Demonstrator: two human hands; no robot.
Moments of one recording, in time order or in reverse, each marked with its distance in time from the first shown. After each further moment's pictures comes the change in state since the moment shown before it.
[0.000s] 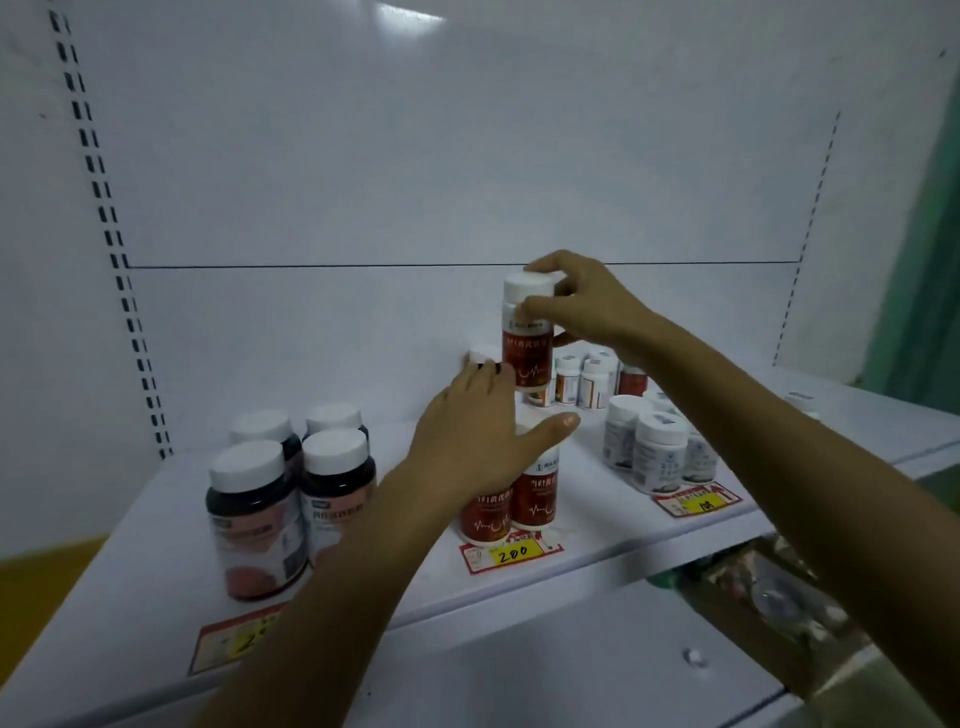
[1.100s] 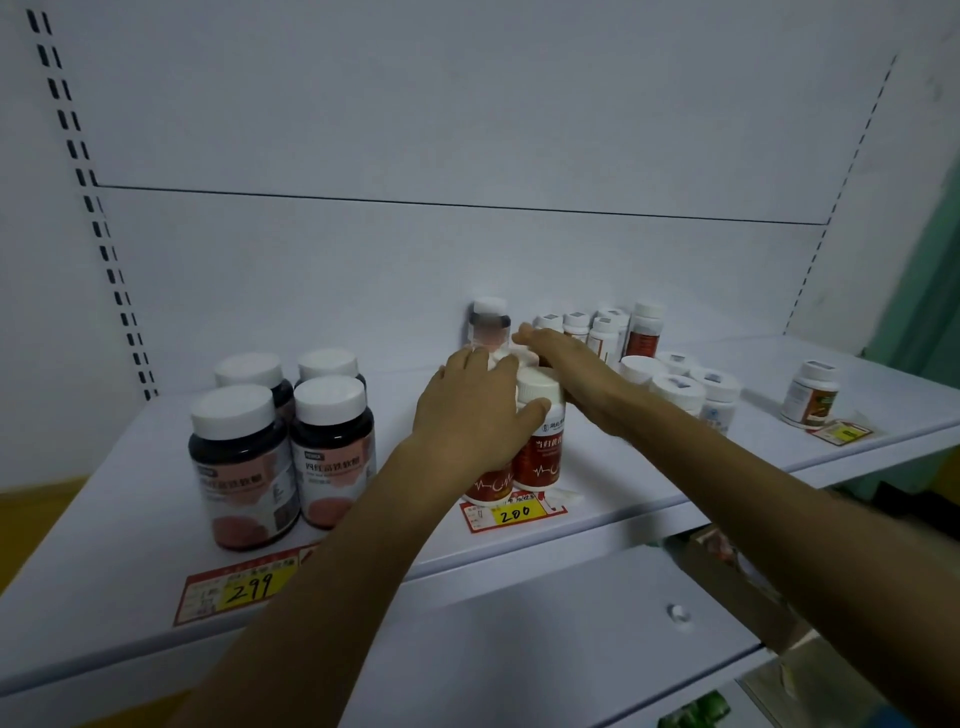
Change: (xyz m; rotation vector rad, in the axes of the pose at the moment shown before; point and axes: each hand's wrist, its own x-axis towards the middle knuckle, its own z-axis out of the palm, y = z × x) left_hand 0.002 -0.013 0.026 0.075 -0.025 -0.073; right_hand -0.017 0.084 0.068 0.254 -0.166 0.298
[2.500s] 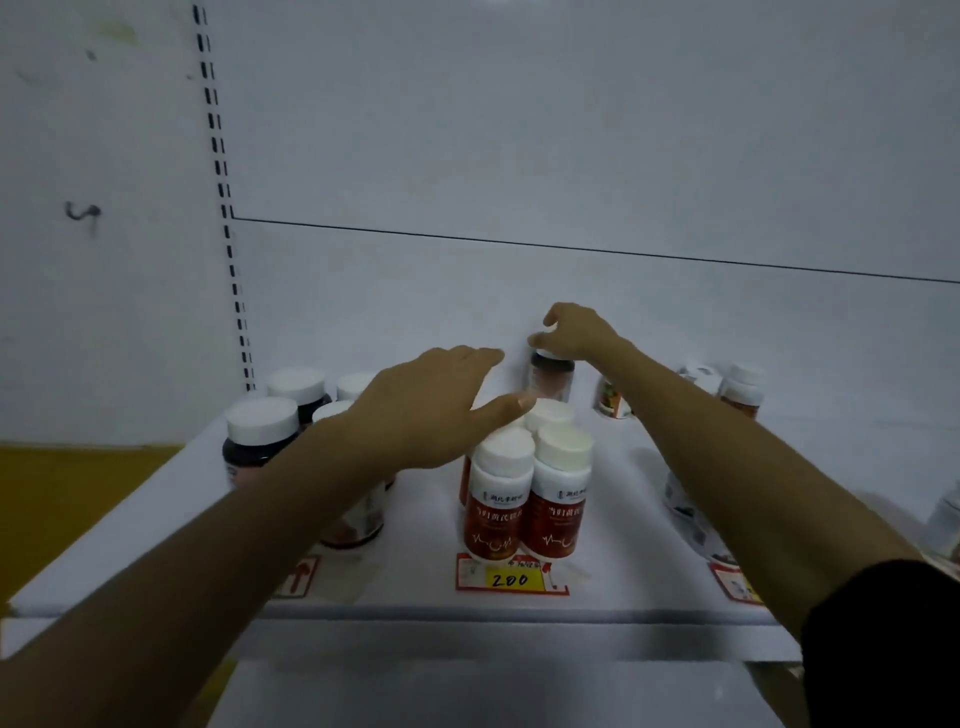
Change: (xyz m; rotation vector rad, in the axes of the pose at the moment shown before) left_hand 0.000 -0.002 -0.057 0.072 -0.038 -0.173; right_hand 0.160 -0.031 -0.012 -0.829 -0.003 -0.204
